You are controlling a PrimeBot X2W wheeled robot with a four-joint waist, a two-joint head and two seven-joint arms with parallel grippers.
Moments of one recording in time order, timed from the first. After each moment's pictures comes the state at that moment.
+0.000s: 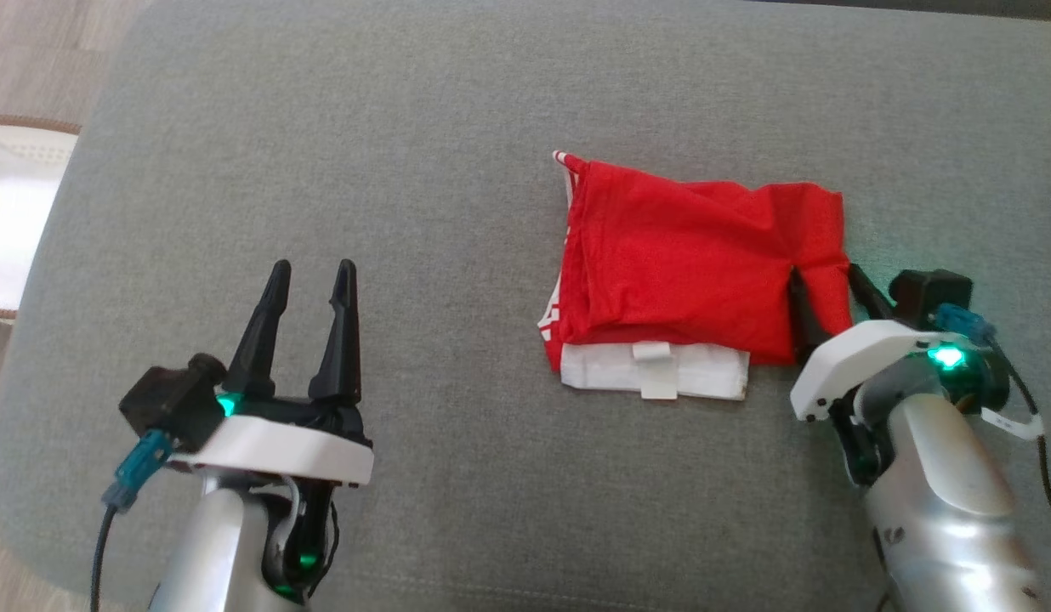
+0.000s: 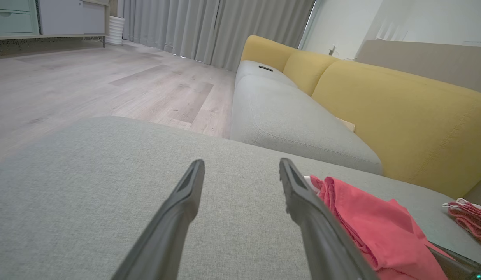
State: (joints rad) left arm -0.14 0.04 -0.18 0.12 -0.35 -0.08 -0.26; right arm -0.47 -0.06 -0.02 0.78 0.11 0.13 -0.04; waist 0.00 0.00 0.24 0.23
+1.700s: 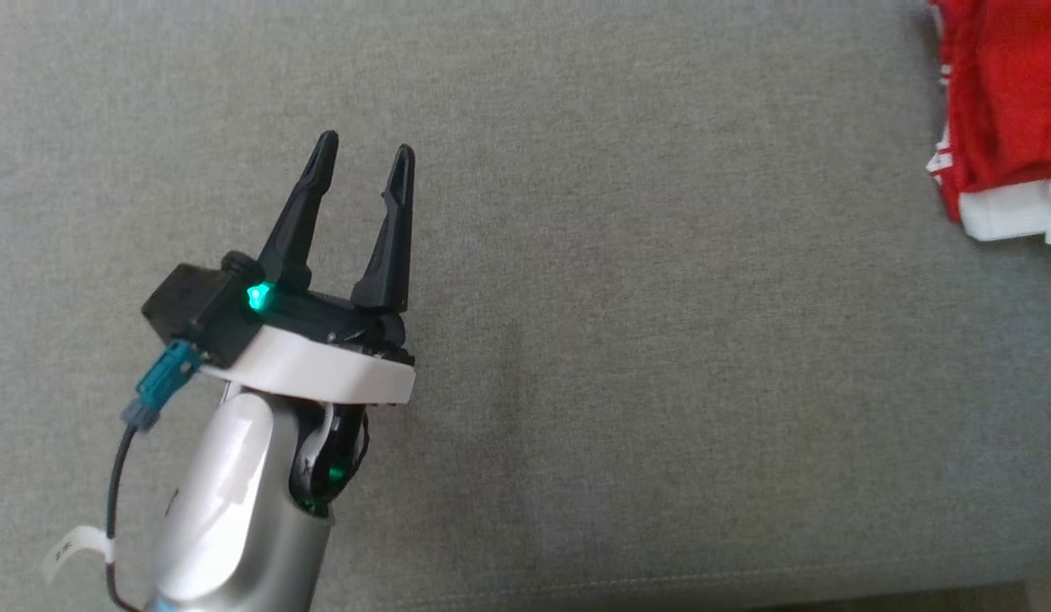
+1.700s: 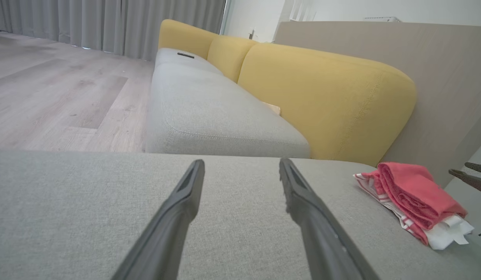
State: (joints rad) left arm -0.33 0.04 -0.27 0.07 -0.30 -0.10 -0.26; right arm -0.79 -0.63 -0.06 0.84 -0.04 0.13 -0.01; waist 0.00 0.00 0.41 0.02
